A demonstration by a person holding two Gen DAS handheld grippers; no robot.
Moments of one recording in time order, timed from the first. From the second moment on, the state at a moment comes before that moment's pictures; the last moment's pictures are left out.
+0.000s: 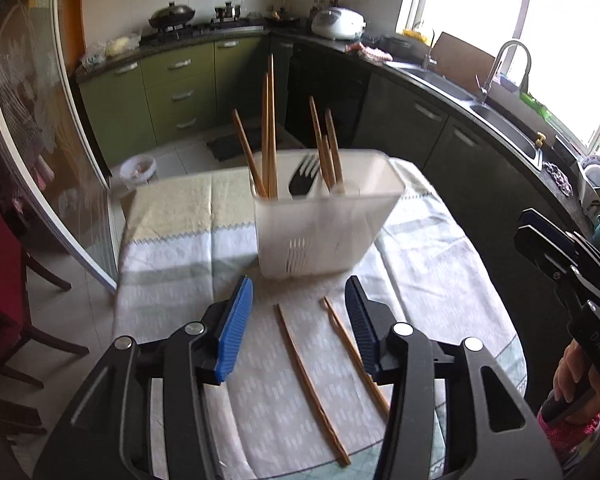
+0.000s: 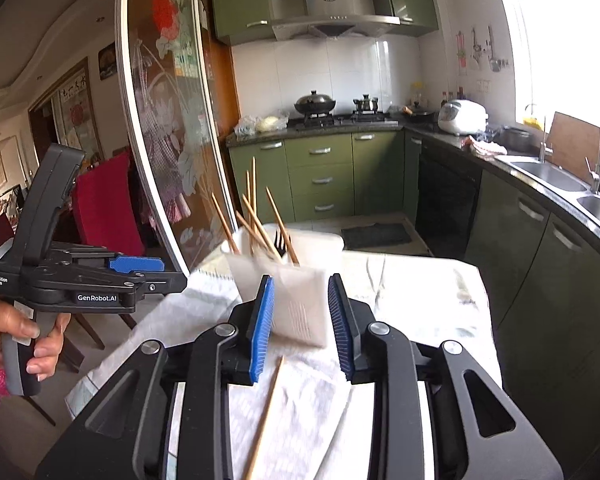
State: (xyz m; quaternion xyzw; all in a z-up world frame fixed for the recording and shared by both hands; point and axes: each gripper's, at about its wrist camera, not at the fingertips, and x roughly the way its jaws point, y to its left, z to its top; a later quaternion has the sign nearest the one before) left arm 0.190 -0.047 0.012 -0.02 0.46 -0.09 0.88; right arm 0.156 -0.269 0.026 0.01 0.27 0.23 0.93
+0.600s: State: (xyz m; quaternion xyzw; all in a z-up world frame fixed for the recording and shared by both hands) left arm 0.223 -0.061 -0.131 -0.03 0.57 -0.01 0.82; right arm 0.116 -0.360 -0.071 0.08 0.35 0.17 0.92
